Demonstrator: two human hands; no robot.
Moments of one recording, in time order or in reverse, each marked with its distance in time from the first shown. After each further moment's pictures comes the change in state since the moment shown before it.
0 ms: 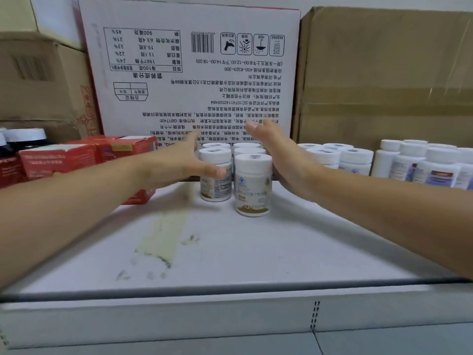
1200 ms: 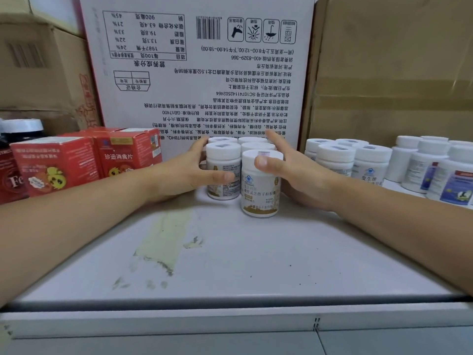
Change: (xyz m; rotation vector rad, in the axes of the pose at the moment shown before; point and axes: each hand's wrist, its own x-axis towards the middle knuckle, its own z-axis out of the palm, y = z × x) left_hand 0.008 -0.029 0.012 -0.060 -0.036 0.098; right_hand -0.011 0.026 -0.007 0.053 -0.162 0.044
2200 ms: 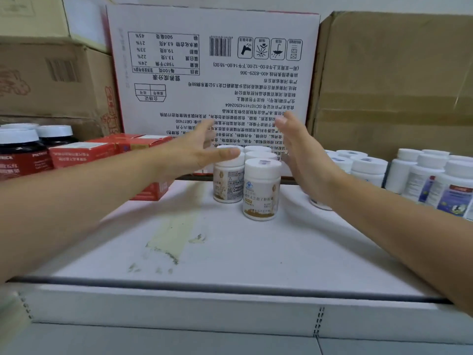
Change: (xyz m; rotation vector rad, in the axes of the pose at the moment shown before) left_hand -0.014 0.053 -0.010 0.244 0.186 -0.060; right_hand -0.002 -0.036 0.003 0.062 0.230 -0.145
